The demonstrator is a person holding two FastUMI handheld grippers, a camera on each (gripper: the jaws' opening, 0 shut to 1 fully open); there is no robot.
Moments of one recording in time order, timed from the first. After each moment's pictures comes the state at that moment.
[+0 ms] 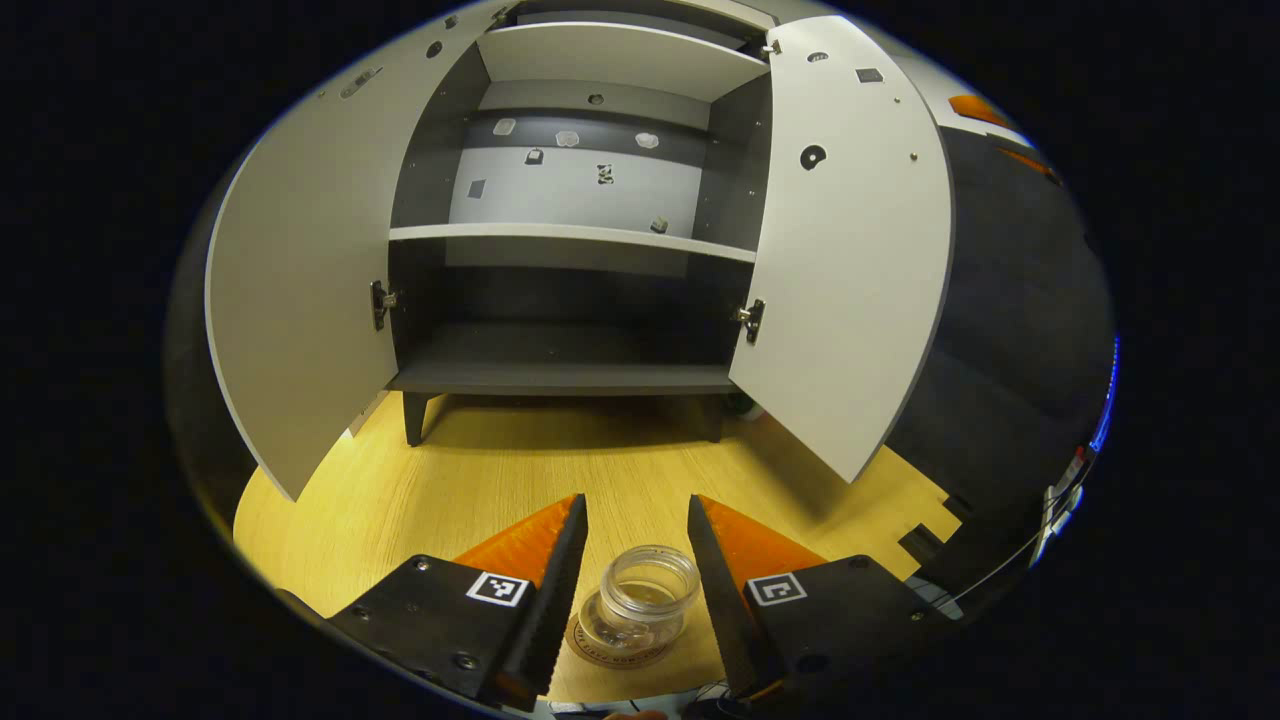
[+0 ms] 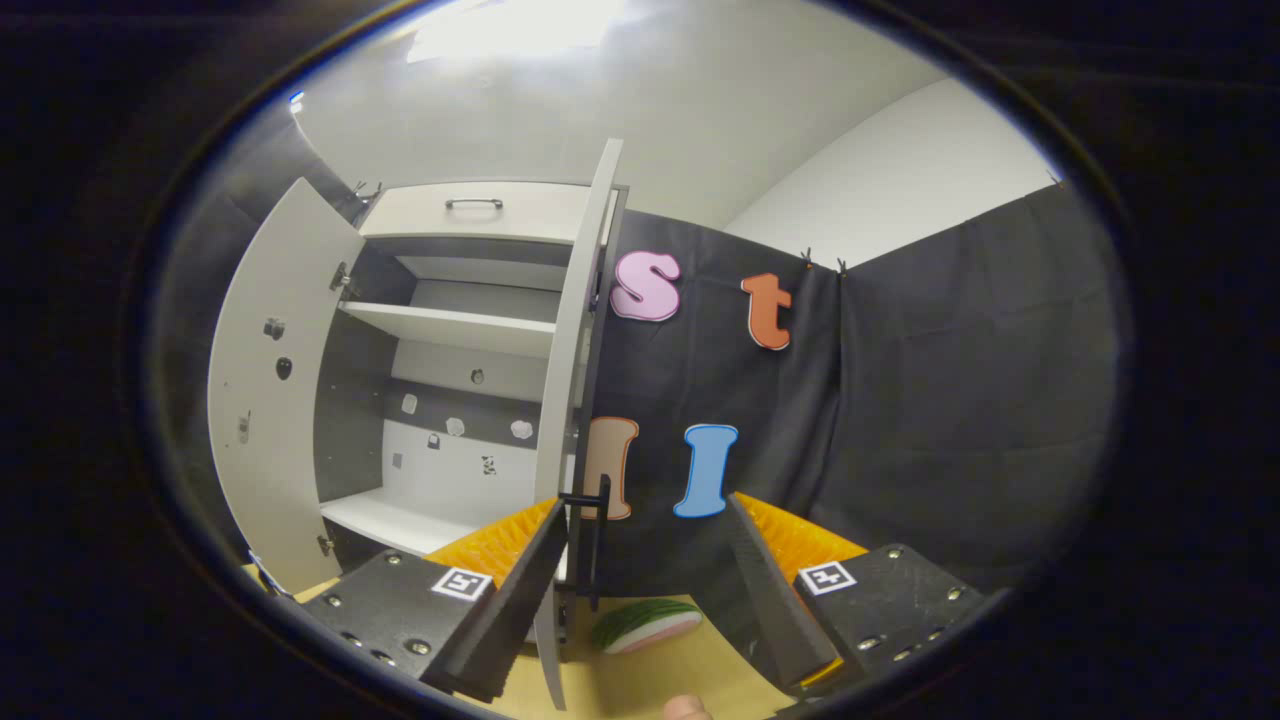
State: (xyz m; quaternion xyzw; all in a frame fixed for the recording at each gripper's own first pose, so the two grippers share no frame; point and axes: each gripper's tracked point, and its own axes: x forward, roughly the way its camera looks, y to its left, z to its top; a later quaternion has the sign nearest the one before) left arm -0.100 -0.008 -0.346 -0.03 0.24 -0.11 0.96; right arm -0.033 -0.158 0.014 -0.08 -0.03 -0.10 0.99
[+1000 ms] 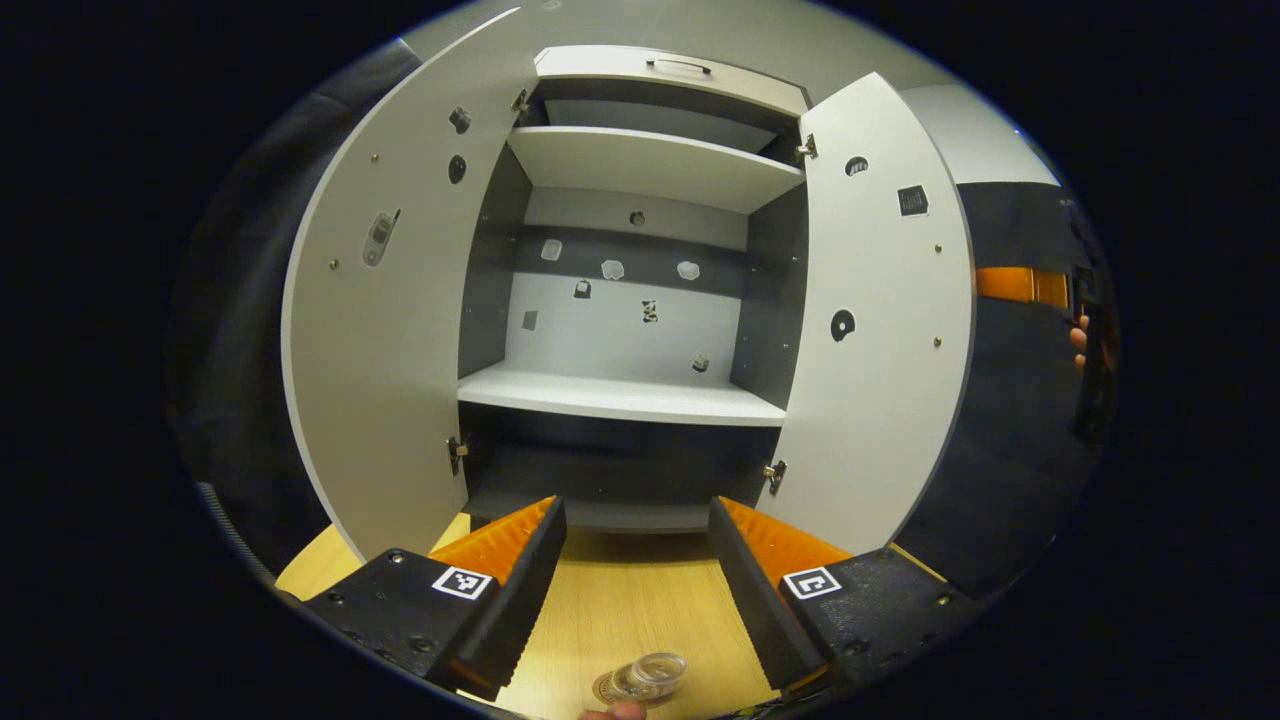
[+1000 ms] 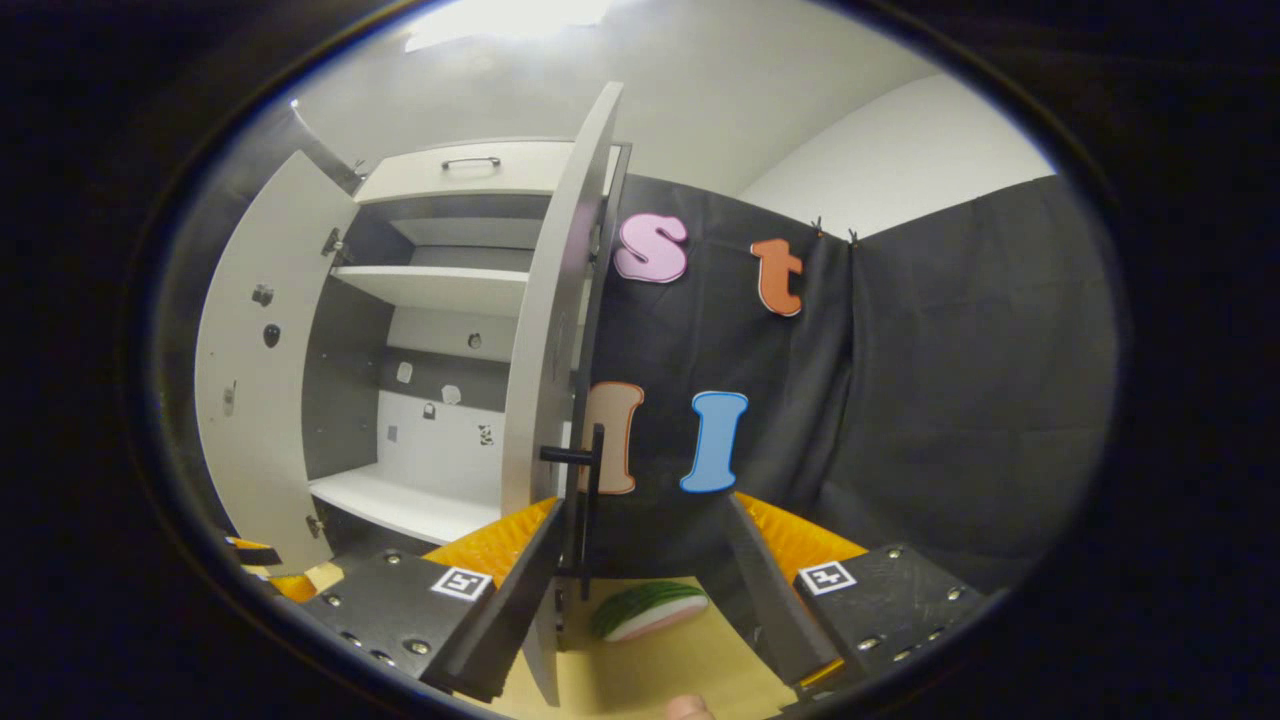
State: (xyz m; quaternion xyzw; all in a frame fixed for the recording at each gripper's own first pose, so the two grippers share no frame) left arm -0.073 0.025 -0.183 -0.04 0.10 -0.03 0.99; right arm -0.002 -0.170 -0.033 -0.07 0.02 -0.09 0.99
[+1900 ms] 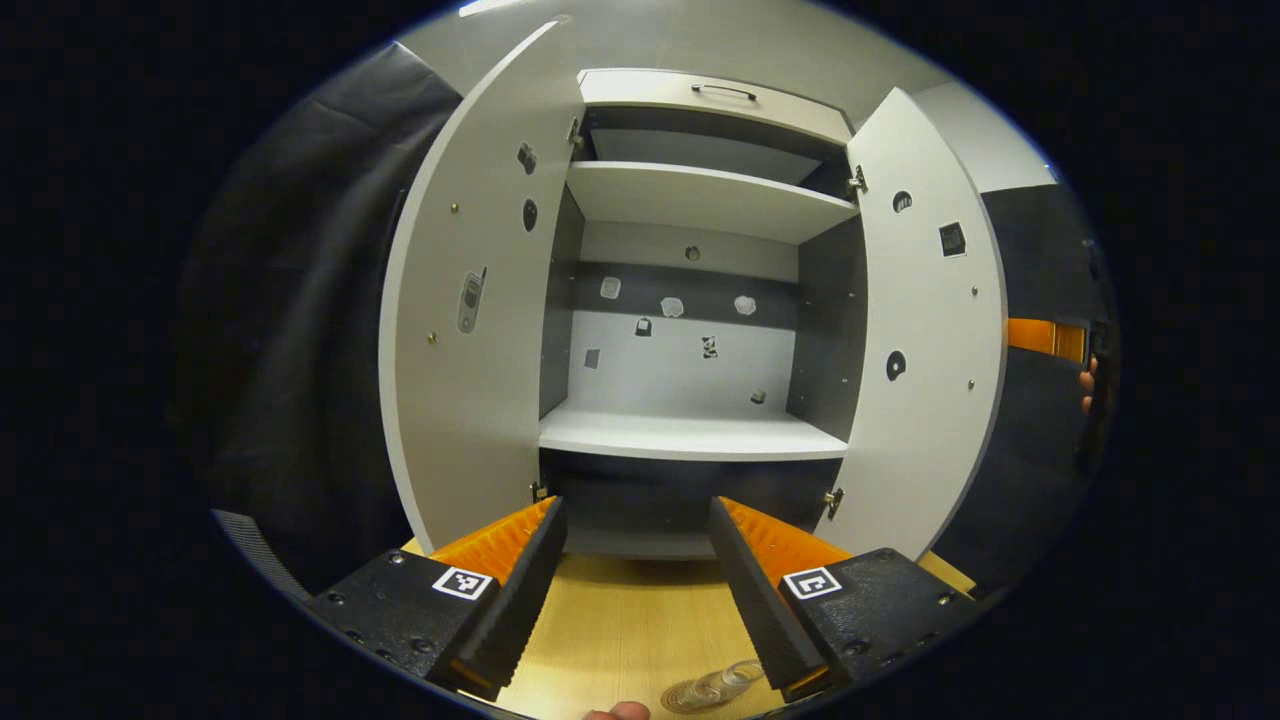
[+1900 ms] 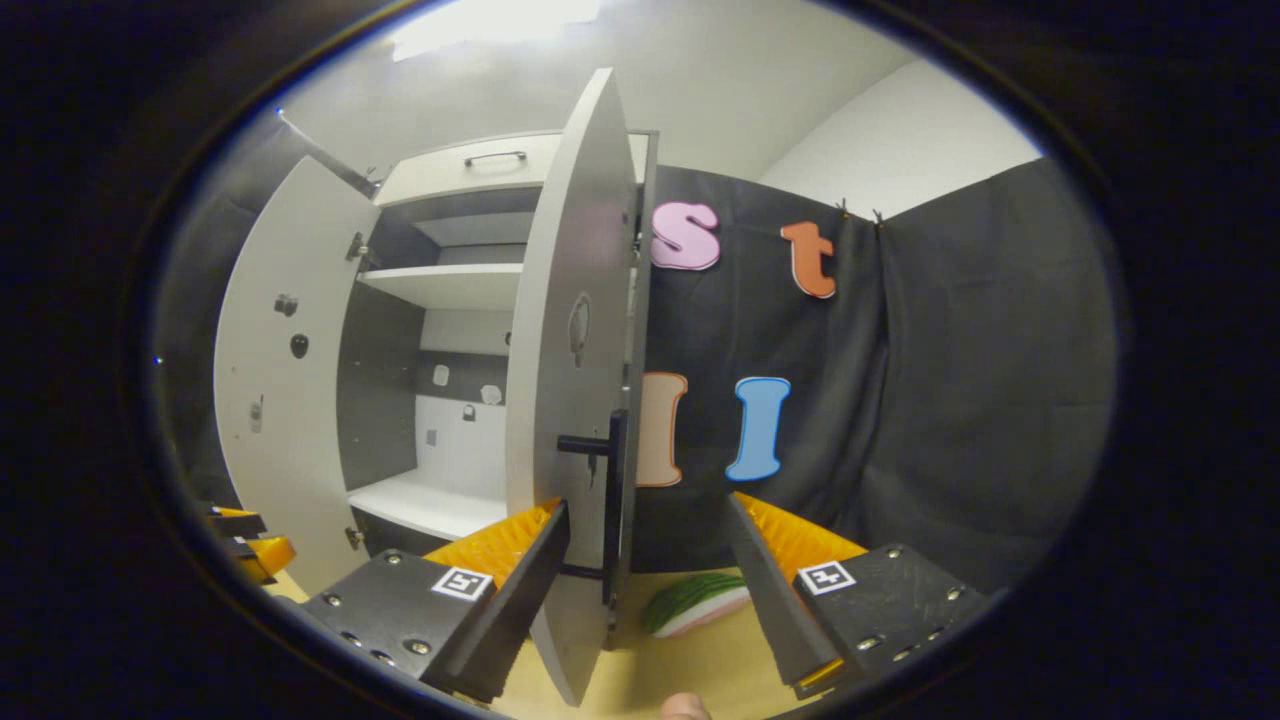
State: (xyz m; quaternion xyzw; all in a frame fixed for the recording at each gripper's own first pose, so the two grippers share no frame) left arm -0.078 0.098 -0.137 -0.02 0.07 0.03 1.00; right arm 0.013 -0.110 -0.046 -0.05 0.03 -0.04 1.00
